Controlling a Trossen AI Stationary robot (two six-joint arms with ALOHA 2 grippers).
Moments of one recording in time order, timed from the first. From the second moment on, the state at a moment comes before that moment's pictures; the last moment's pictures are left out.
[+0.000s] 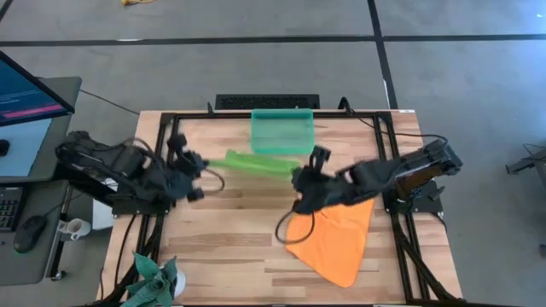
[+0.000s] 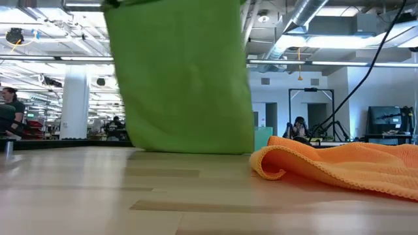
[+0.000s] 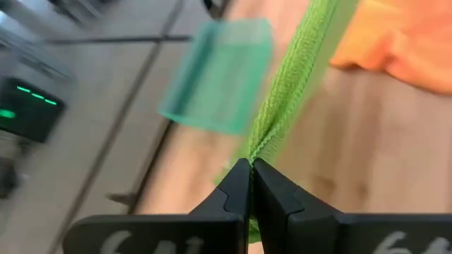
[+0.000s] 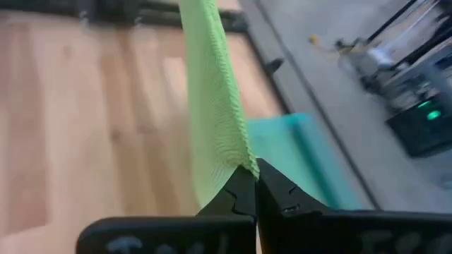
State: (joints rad) left arm -0.39 1.10 1.30 -1.27 -0.74 -0.42; right arm 0.36 1.63 1.66 -0.96 0.74 0.22
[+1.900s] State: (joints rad) left arm -0.41 1.61 1.01 -1.27 -0.86 -0.83; right arm 0.24 1.98 1.44 -0.93 0.57 0.51
